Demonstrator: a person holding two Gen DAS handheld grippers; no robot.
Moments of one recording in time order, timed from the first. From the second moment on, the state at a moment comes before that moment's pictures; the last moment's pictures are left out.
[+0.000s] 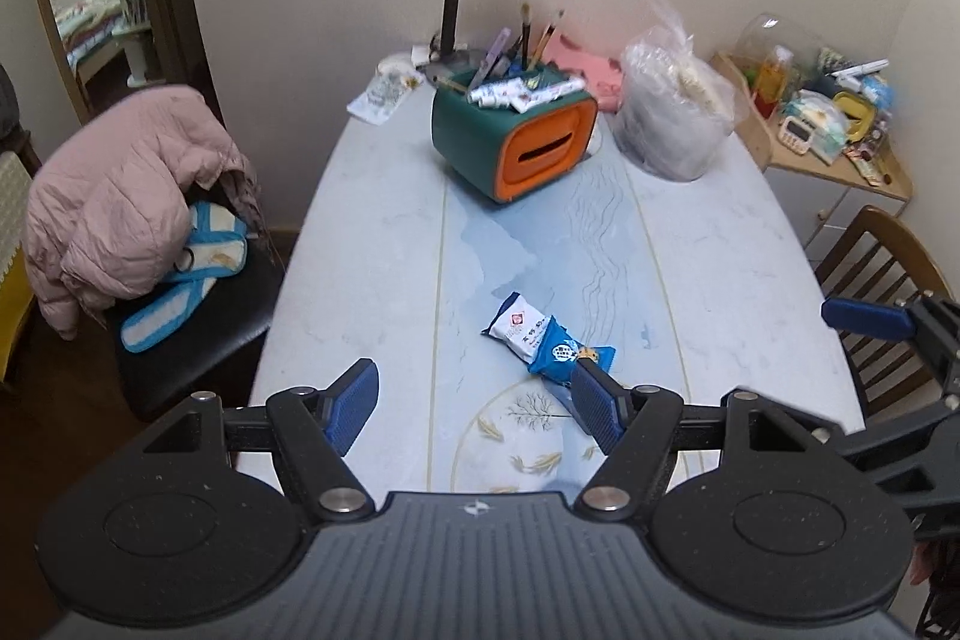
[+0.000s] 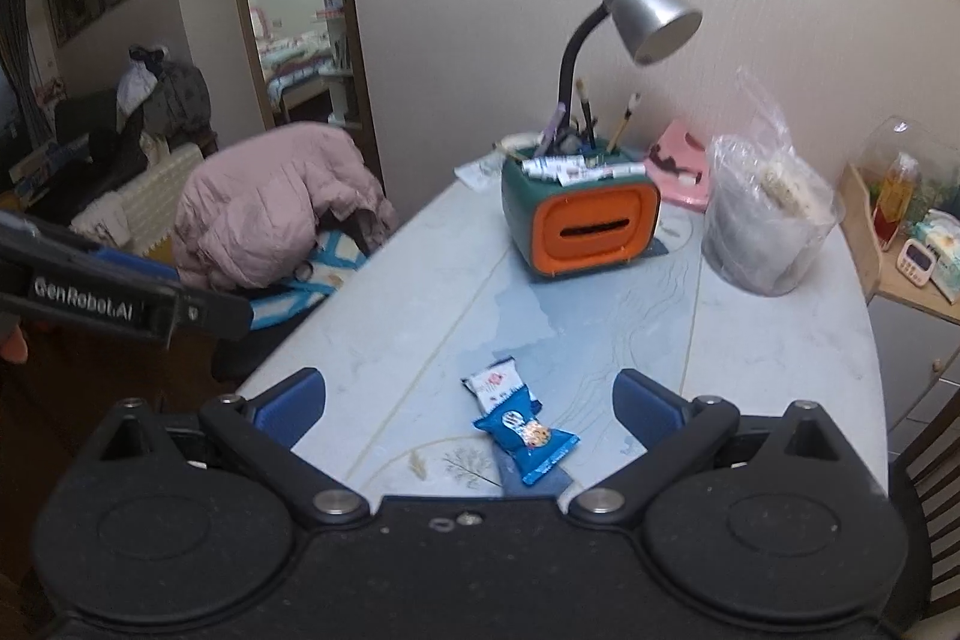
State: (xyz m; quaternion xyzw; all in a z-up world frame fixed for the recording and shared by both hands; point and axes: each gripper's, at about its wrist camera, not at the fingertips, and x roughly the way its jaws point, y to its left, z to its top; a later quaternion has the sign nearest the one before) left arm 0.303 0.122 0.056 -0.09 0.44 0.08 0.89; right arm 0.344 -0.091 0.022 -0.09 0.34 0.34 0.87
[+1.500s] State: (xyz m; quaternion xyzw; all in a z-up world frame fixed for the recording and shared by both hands) left arm 0.525 0.148 -0.170 -0.31 0.58 0.17 0.74; right arm 0.478 -0.009 -0.198 -0.26 0.42 0.44 0.75
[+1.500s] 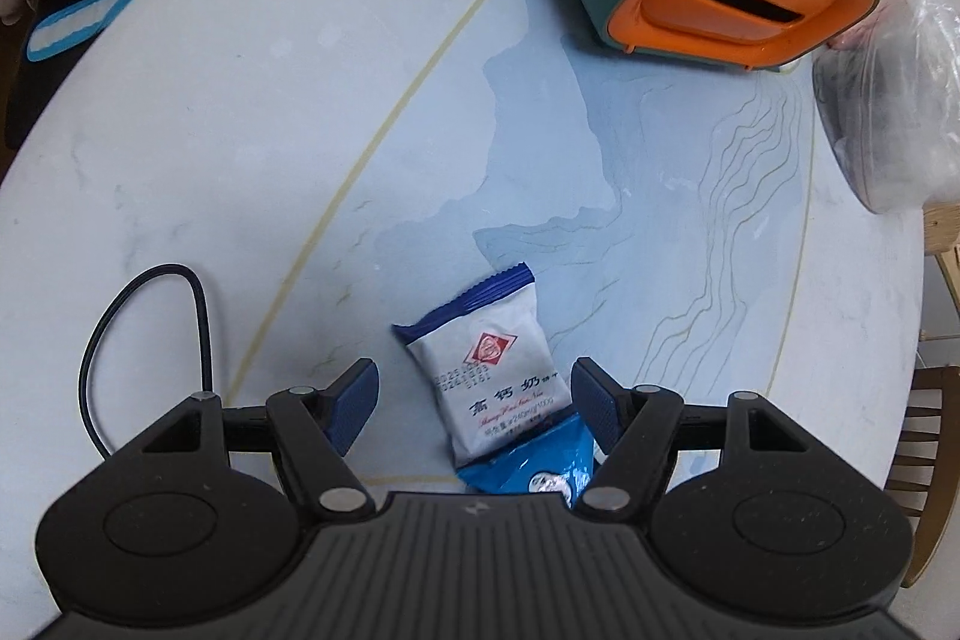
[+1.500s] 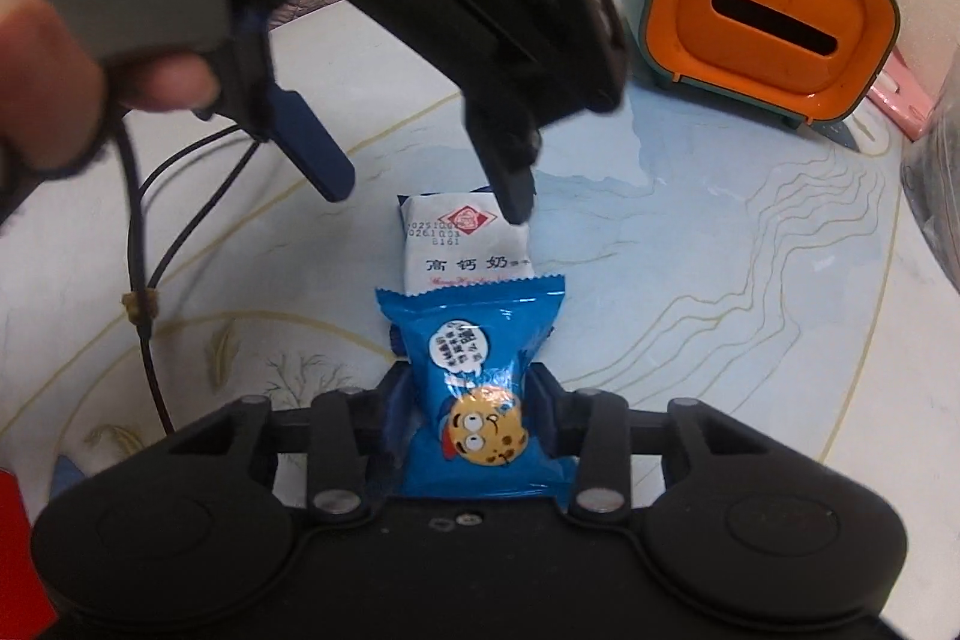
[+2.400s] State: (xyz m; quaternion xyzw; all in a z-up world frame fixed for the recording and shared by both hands) left arm 0.530 0.113 -0.184 -0.22 0.55 0.21 0.78; right arm 0.473 -0.057 -0.183 -0.21 0.44 0.38 0.78
